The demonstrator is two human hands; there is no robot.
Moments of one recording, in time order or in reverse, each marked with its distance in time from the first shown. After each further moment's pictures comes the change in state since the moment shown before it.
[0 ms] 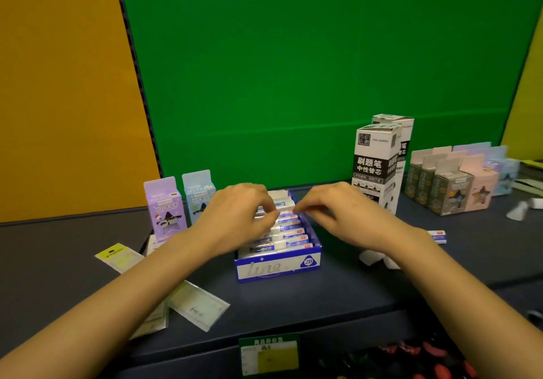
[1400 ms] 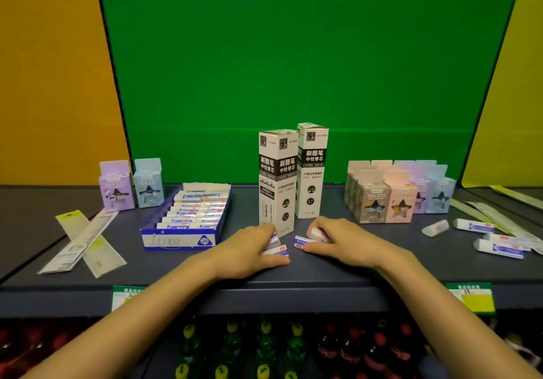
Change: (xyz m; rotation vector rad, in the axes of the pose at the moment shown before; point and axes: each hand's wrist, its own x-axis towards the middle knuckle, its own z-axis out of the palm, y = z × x) left_hand 0.028 0.167 0.062 -0.251 -0.412 -0.301; right_hand -0.104 0.138 -0.016 0.195 -0.313 0.194
